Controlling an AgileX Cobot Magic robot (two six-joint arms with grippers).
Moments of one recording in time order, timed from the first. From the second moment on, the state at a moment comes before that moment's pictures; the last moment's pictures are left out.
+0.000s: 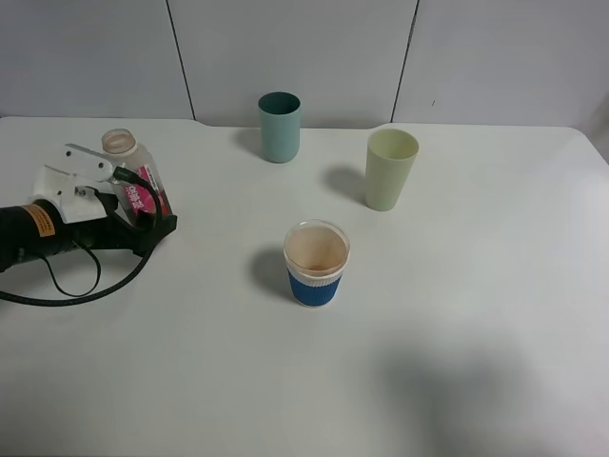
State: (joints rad) left arm -0.03 1.83 -0.41 0.49 -0.87 -0.19; right arm -0.04 0.00 -0.50 0.02 1.06 -0.08
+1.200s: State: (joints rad) left arm 0.06 1.93 -0.53 0.78 -0.93 -0.15; right arm -0.04 0.00 -0.50 0.02 1.06 -0.08
